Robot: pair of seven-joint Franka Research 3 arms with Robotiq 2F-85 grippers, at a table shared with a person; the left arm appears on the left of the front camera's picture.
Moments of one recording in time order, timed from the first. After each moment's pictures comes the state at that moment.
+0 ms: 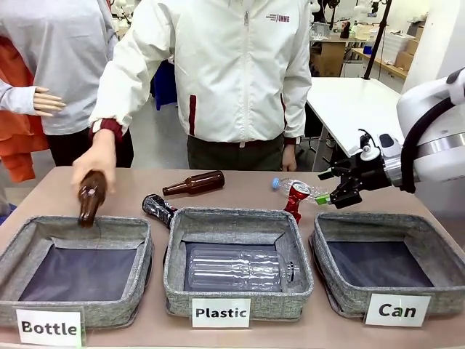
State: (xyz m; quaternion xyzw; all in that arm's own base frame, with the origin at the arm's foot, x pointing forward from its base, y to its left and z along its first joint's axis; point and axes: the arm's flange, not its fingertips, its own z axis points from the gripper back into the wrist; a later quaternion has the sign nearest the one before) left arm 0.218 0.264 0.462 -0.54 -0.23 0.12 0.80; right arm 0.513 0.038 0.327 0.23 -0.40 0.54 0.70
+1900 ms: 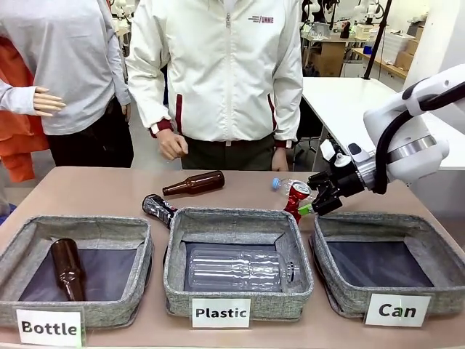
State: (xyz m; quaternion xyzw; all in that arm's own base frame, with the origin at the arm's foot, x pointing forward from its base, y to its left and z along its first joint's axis) left arm 0.240 0.240 0.448 -0.58 -0.19 0.10 0.78; right arm 0.550 0.074 0.286 0.33 -0.32 0.56 0.69
